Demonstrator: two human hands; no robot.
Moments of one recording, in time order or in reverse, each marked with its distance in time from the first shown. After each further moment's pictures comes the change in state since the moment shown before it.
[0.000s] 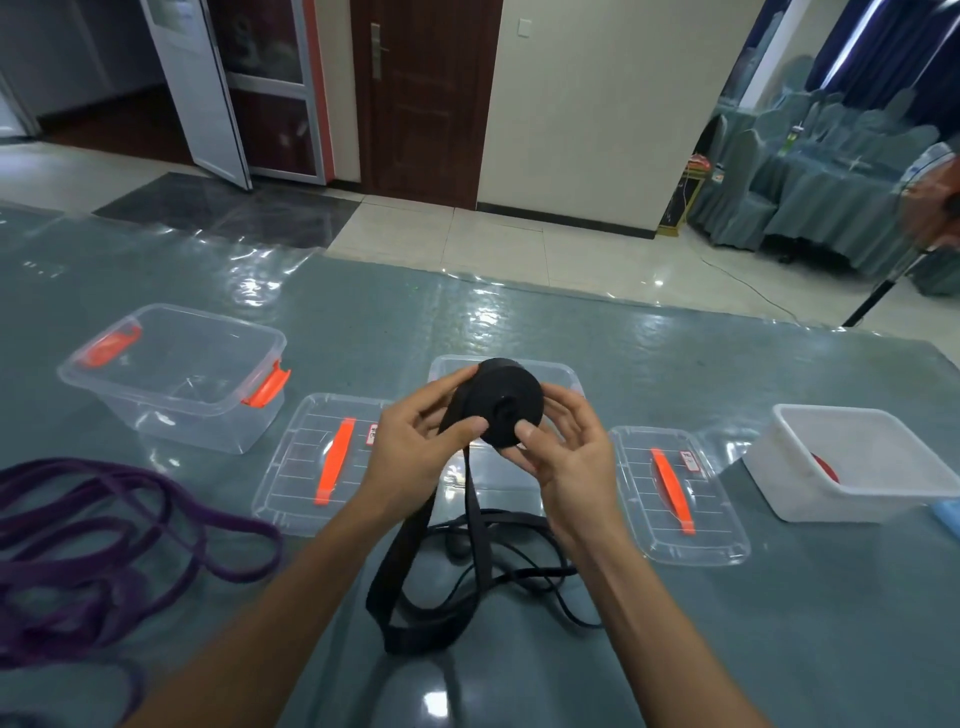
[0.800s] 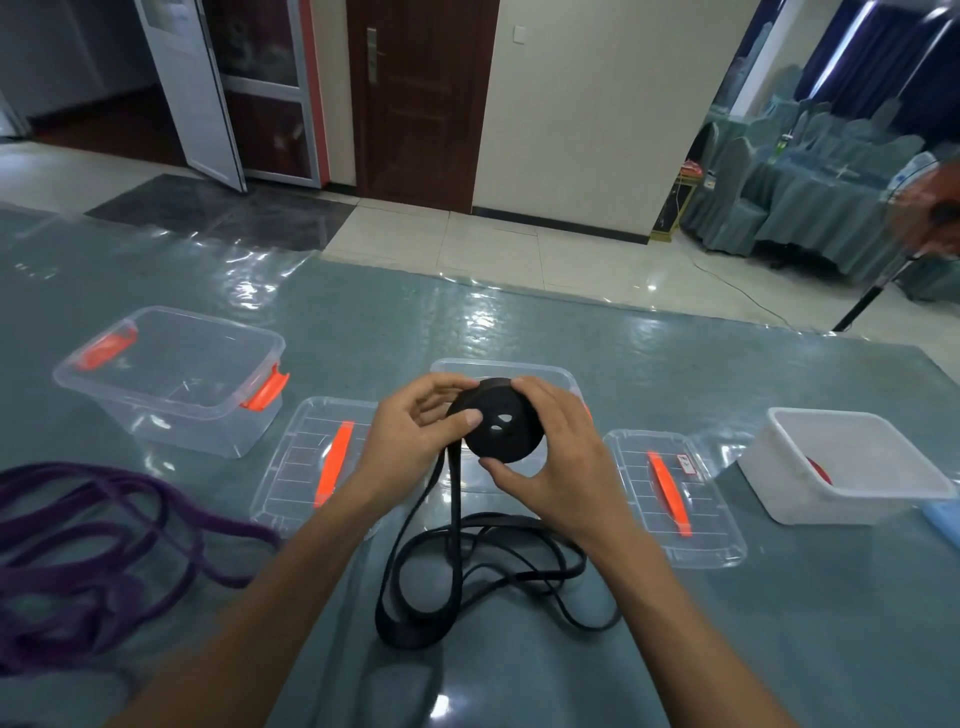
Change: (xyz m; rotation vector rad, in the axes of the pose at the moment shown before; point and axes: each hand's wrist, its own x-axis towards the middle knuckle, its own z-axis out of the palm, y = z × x) left_hand 0.012 0.005 -0.013 0.030 -0.012 -0.069; right_hand 0.006 -0.005 -0.009 -1.206 -0.194 -0.776
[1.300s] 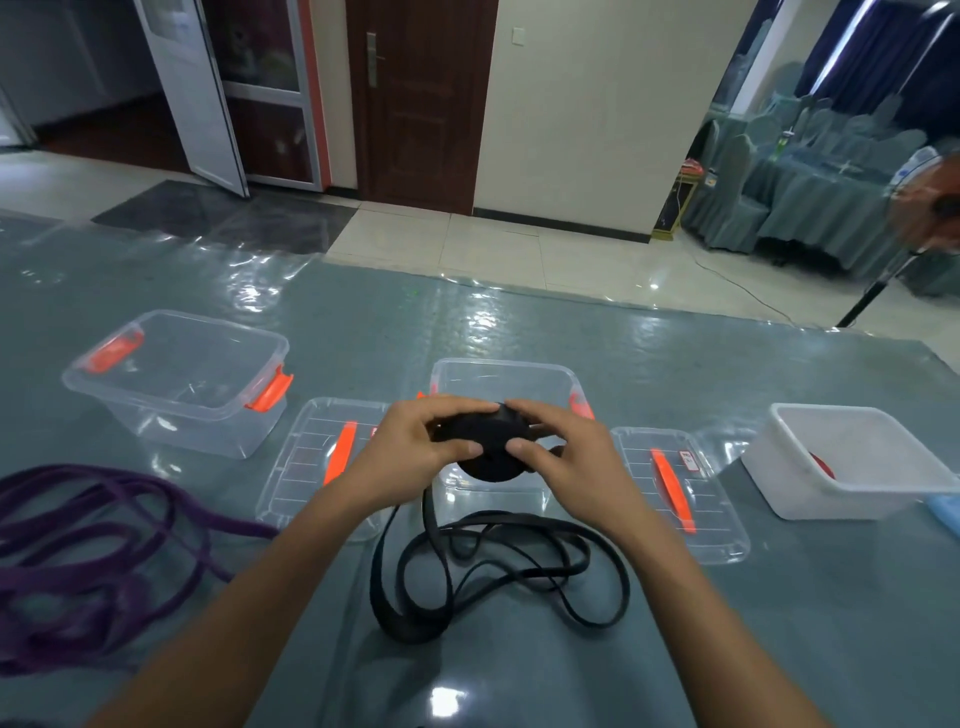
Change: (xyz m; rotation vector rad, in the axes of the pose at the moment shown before) left_hand -0.001 -0.005 -0.012 0.314 -0.193 0.014; right_hand 0.002 0.007 -0.011 0.366 -0.242 0.368
